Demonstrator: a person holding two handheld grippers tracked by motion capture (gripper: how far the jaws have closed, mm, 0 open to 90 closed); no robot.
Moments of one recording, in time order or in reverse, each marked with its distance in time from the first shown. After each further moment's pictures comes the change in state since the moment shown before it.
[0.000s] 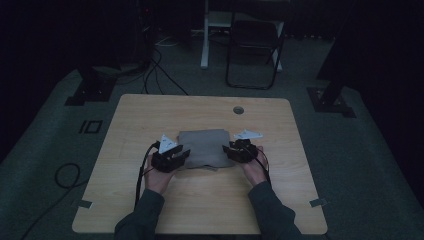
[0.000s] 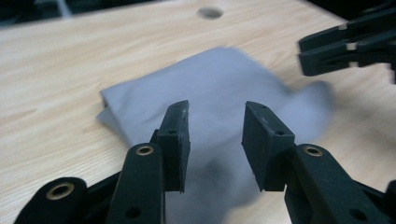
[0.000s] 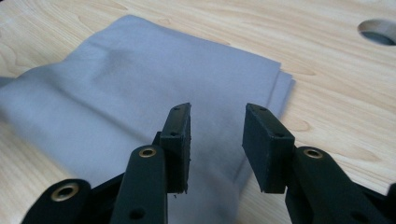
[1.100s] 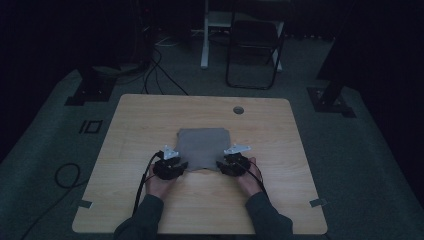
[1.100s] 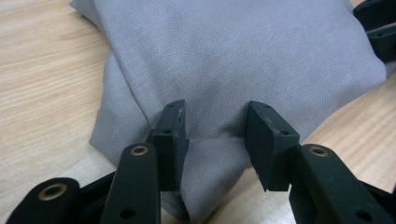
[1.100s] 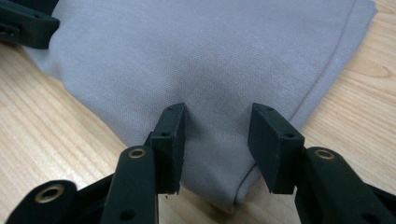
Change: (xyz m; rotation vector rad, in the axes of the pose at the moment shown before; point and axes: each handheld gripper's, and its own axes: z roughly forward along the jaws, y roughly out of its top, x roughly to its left) left arm 0.013 -0.049 0.034 0.143 0.024 -0.016; right arm 0.022 -0.040 0.021 0.099 0.016 -0.095
